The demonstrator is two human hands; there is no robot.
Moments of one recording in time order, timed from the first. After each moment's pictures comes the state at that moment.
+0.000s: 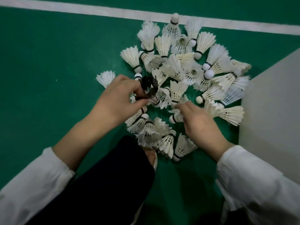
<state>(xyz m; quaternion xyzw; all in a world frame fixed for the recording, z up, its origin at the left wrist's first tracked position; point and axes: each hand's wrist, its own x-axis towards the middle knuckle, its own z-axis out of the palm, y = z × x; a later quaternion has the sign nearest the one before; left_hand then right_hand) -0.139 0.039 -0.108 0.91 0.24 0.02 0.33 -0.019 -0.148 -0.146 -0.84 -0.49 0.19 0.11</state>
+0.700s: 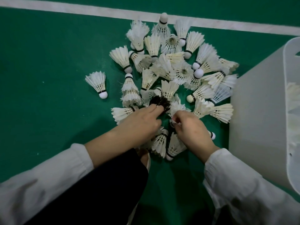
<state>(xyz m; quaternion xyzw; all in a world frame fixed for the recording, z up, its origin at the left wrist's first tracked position) -0.122 -0.019 -0.152 0.99 -0.07 -0.10 0.09 -0.020 -0.163 -0.166 -0.88 -0.39 0.24 0.12</state>
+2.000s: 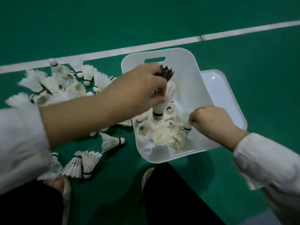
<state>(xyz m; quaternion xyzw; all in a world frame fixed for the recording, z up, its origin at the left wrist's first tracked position) 0.074 -0.226 0.011 0.96 -0.14 0.02 0.23 0.131 -0.450 -0.047 -0.93 -0.30 0.15 -0.11</state>
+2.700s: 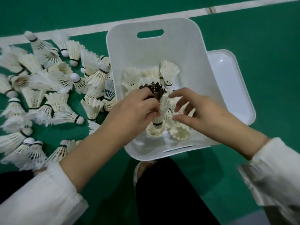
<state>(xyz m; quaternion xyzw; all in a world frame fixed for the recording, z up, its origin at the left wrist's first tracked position) 0.049 -0.267 -0.086 0.96 -0.07 0.04 0.28 0.124 -0.446 -0.042 -0.87 -0.30 0.30 0.23</state>
